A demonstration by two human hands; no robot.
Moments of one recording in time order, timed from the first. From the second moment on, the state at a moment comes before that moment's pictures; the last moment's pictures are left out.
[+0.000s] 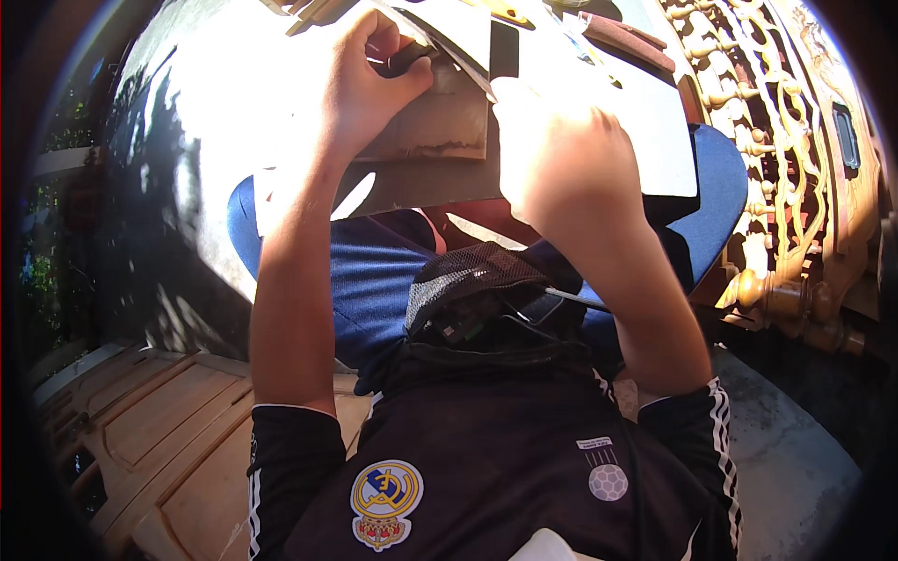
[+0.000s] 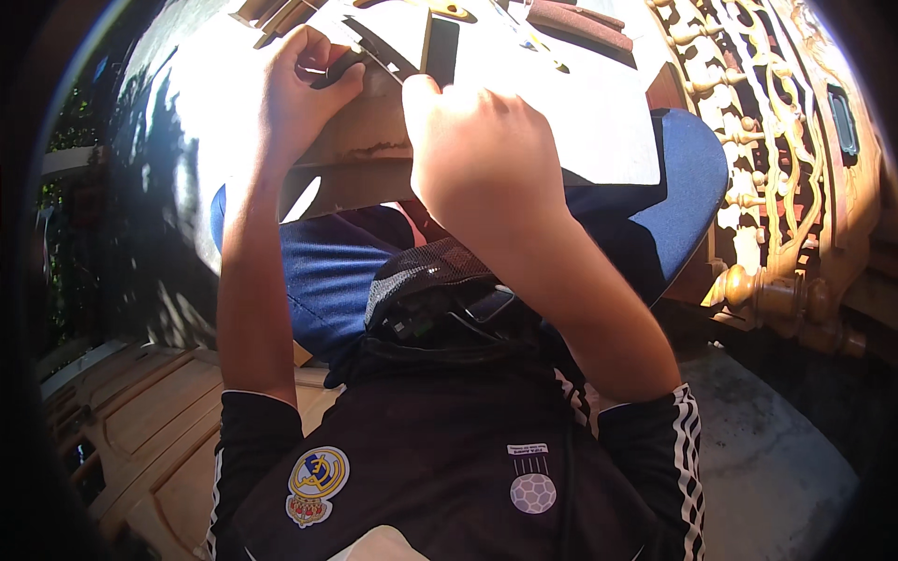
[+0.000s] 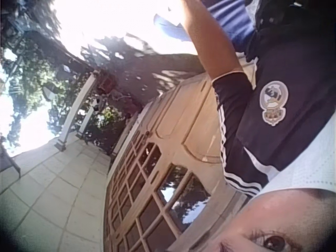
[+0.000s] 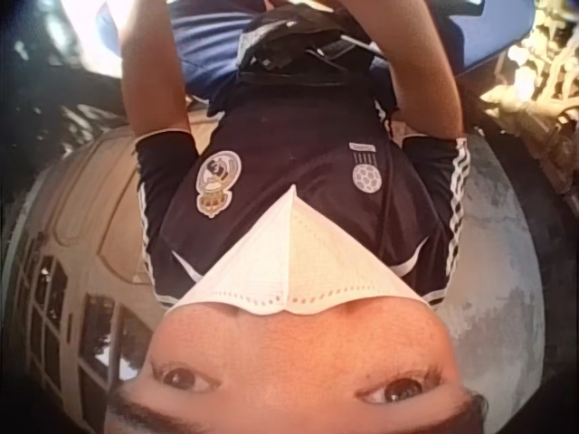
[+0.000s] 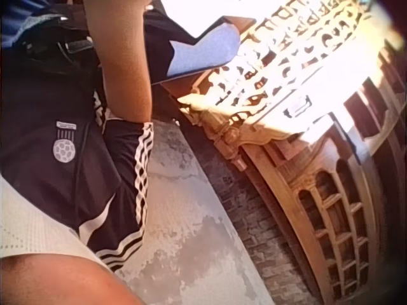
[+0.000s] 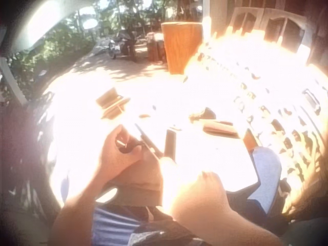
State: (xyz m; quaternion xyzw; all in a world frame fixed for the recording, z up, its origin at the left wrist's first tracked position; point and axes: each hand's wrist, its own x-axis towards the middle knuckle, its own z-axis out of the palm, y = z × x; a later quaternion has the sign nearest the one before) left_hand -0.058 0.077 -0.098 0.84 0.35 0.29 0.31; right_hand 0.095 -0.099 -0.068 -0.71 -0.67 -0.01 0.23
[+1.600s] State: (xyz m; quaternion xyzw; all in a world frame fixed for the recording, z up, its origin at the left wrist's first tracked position) left_hand -0.062 0.072 -0.085 0.88 0.35 0.29 0.16; right_hand 0.090 -0.140 -0.065 -0.74 -0.62 0.05 0.27
